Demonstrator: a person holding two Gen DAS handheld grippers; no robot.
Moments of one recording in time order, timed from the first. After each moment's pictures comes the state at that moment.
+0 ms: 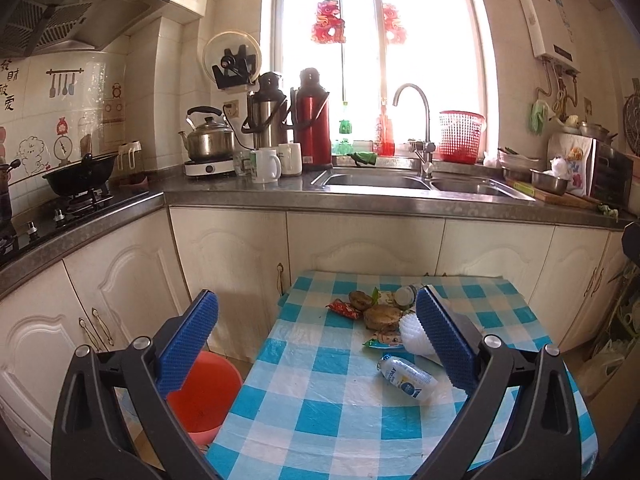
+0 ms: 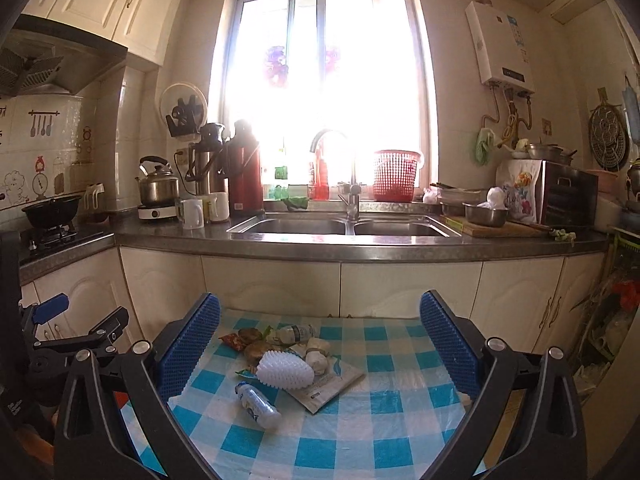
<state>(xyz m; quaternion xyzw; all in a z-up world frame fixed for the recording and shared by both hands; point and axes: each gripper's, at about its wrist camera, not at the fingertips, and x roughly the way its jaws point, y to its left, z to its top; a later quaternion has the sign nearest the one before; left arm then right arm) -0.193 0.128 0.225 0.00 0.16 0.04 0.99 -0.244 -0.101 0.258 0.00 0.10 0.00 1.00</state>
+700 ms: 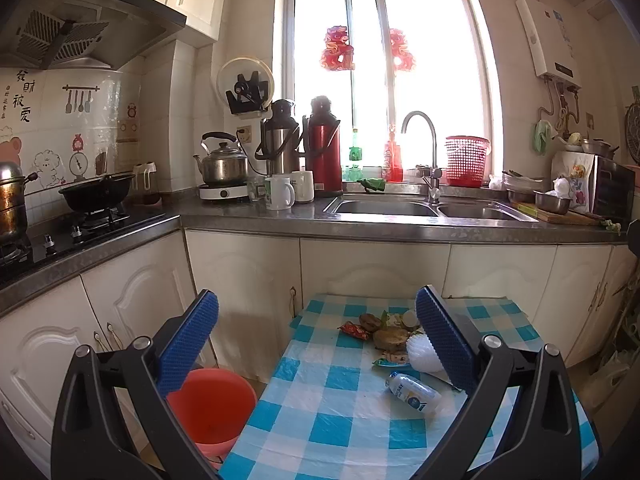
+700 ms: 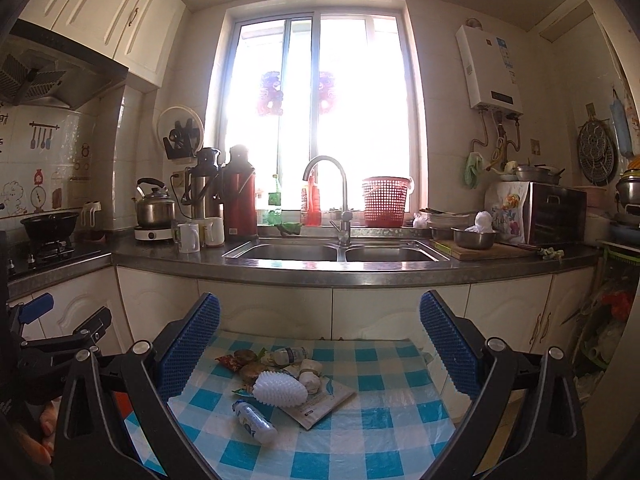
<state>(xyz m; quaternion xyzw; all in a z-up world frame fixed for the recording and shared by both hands) -0.217 0.134 0.246 0.00 0.12 0.06 0.99 -0.265 -0.102 0.276 0.00 0.06 -0.02 1.00</state>
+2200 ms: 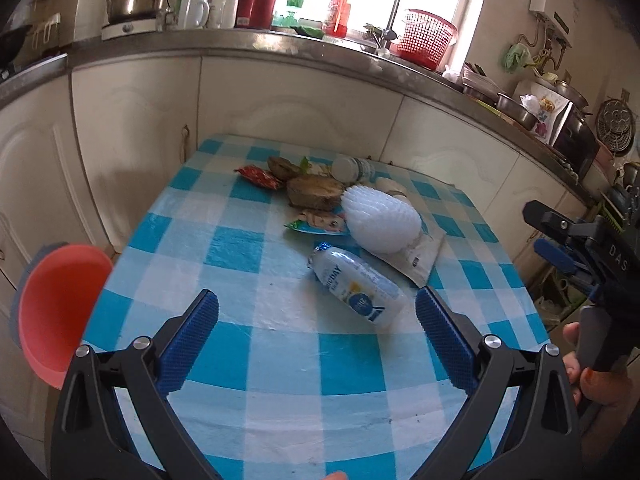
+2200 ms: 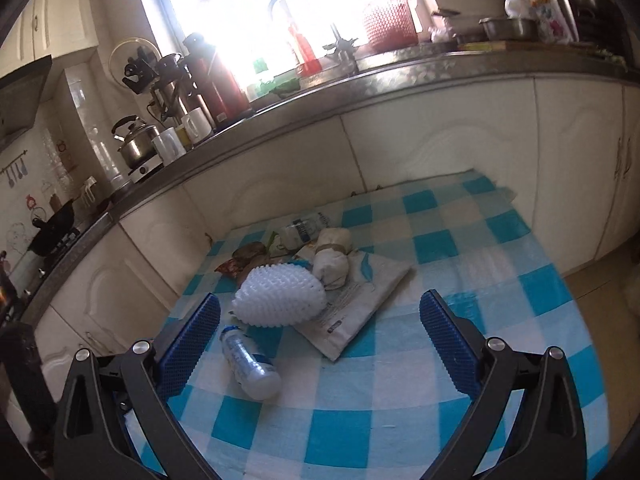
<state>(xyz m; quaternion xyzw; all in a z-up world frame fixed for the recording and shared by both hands) -0.089 0.108 0.073 -0.09 0.36 -0.11 0.92 -0.083 -0.170 0.106 0.19 0.30 0.09 0.93</state>
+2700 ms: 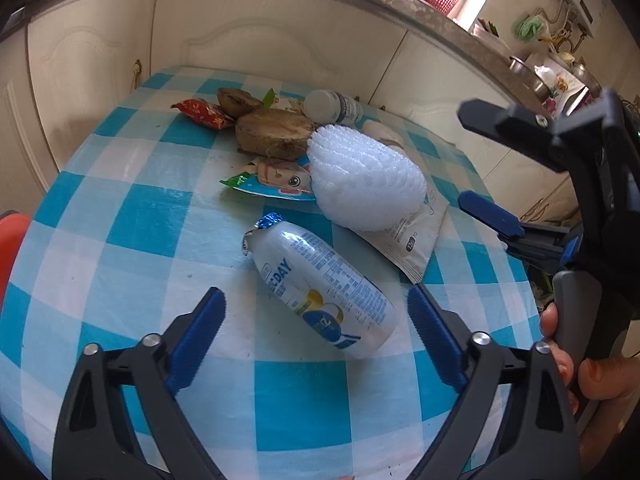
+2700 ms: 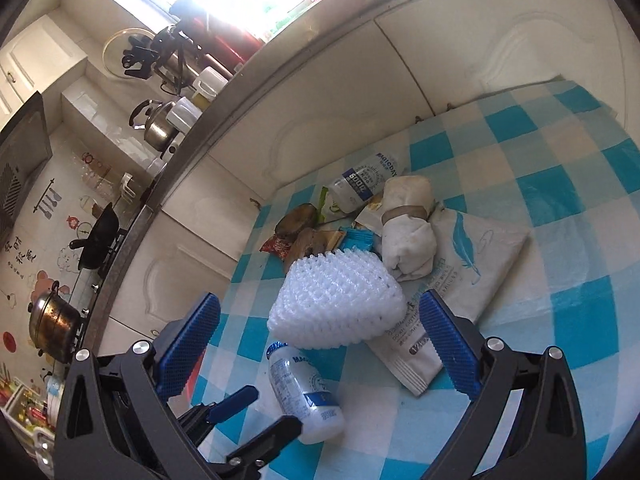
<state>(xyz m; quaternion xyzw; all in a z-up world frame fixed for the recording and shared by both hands) -0.016 0.066 0.023 -0.10 0.46 -0.14 0.87 0.018 -0.151 0.070 0.28 0.40 0.20 0.85</state>
